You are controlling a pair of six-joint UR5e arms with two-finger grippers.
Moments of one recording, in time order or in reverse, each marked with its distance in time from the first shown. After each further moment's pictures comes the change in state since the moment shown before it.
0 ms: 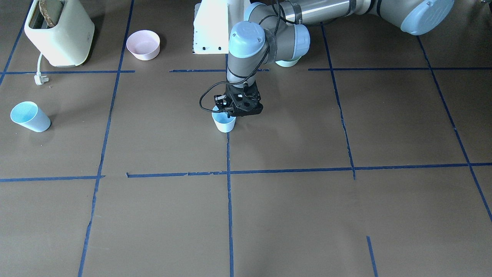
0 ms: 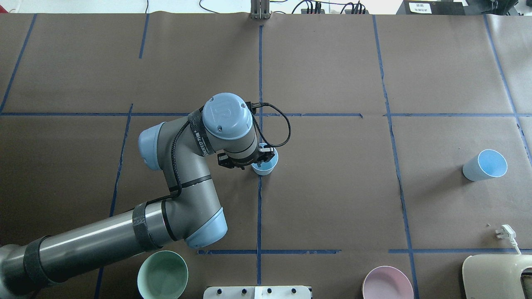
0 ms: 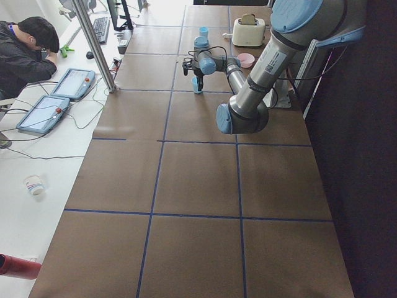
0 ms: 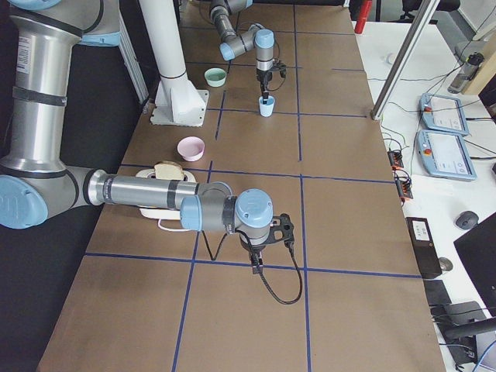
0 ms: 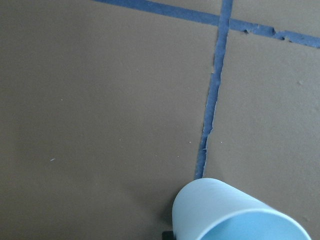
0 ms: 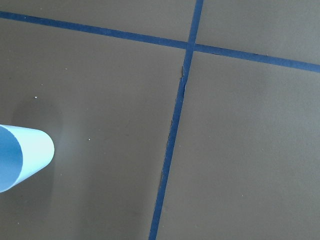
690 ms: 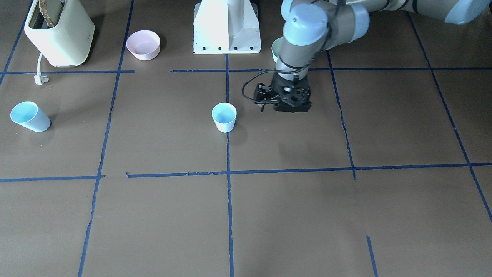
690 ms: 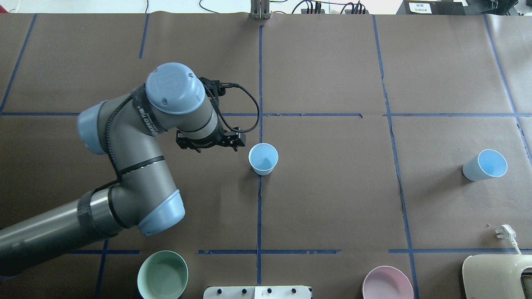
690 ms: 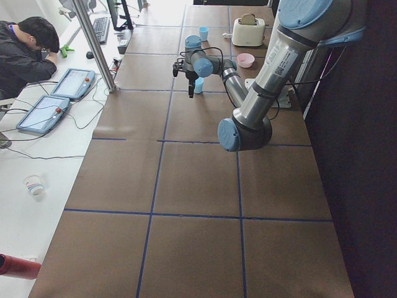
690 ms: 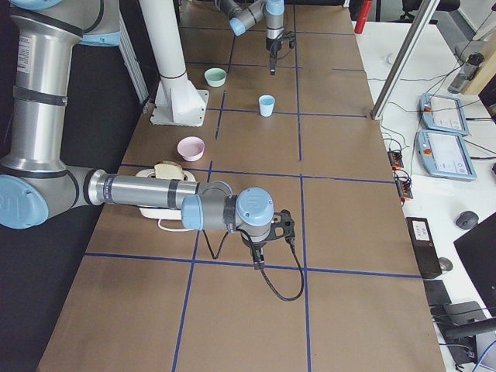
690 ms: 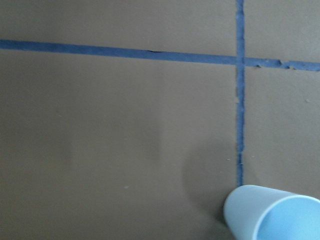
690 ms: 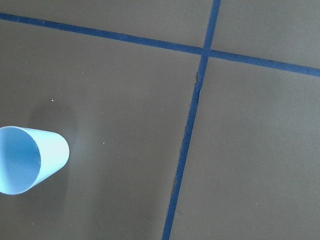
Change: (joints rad) left arm -0.221 0.254 -0.297 0.148 -0.151 0.419; right arm -0.011 0.001 0.004 0.017 0.041 -0.001
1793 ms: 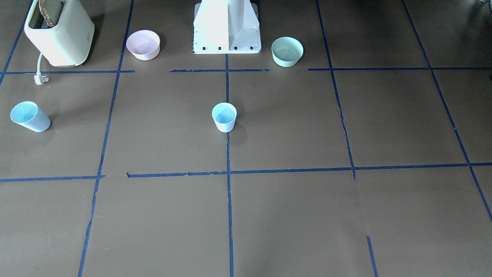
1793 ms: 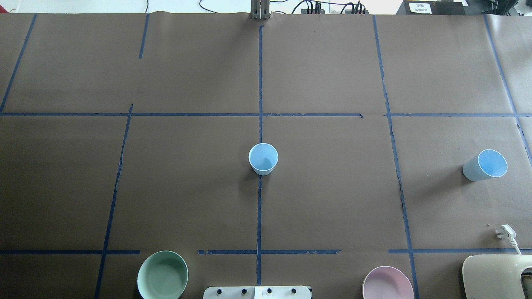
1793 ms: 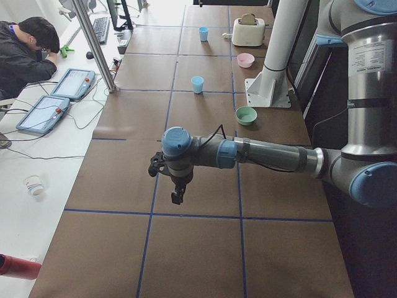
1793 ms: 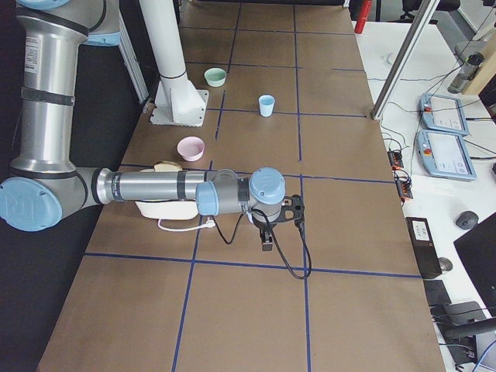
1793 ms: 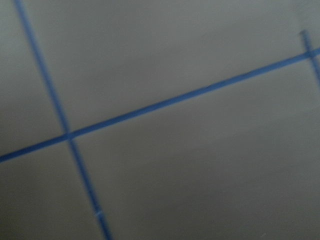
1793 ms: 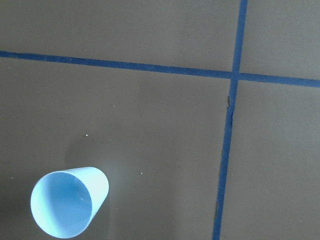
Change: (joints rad) left arm -0.846 0.712 0.015 0.003 -0.365 1.186; right arm -0.088 0.043 0.057 0.011 -0.002 0.251
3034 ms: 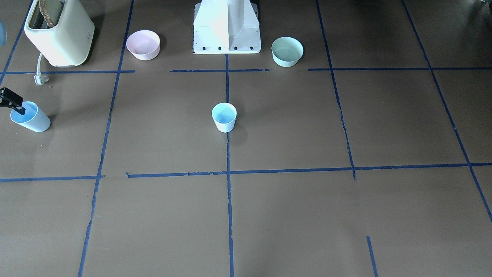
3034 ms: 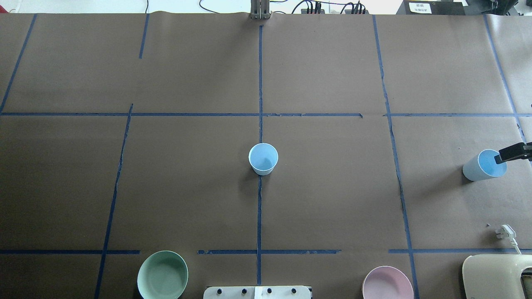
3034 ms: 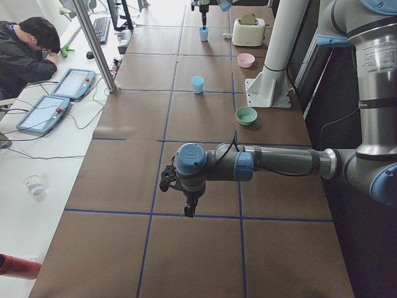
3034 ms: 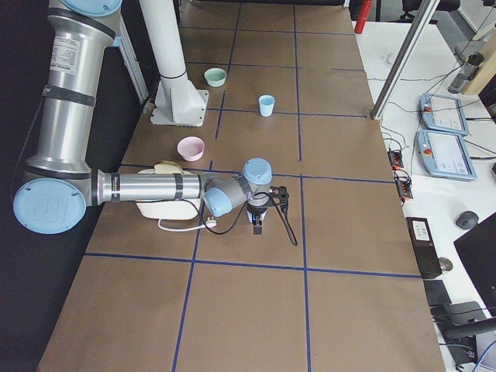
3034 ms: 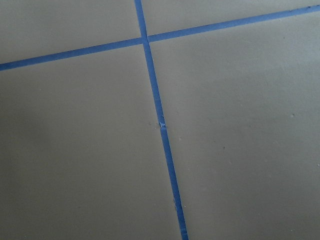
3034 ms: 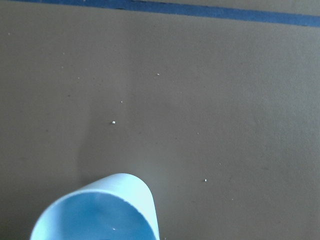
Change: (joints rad) left arm -0.025 0.039 -0.003 -0.010 -0.015 0.009; right arm -0.391 -0.048 -0.075 0.420 -0.197 0.474
